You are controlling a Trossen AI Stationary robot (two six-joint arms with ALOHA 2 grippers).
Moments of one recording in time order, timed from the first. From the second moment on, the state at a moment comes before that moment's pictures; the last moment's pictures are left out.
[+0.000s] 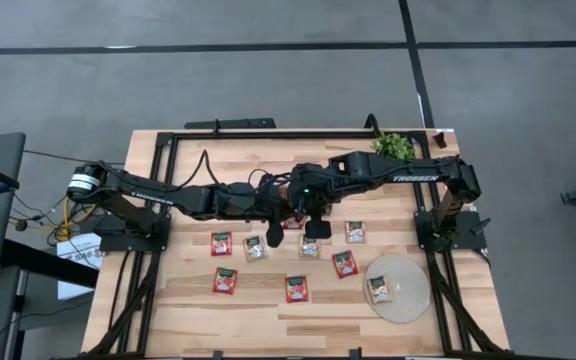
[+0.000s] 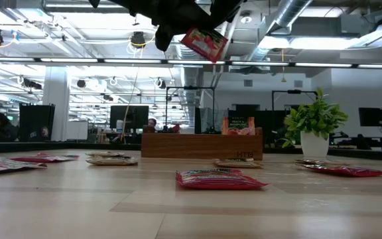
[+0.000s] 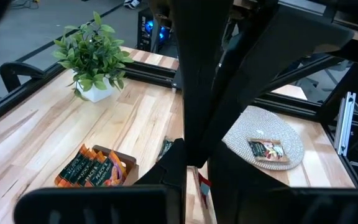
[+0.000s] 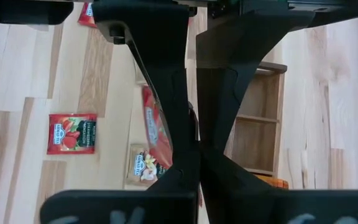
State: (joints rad) left arm -0.06 1.48 0.99 0.21 -0.18 -0.25; right arm 0.04 1.80 1.87 -1.13 0.02 -0.11
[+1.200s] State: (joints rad) left arm -0.01 1.49 0.98 0.10 -0.28 -0.22; right arm 0.01 1.80 1.90 -1.37 0.00 -0.13
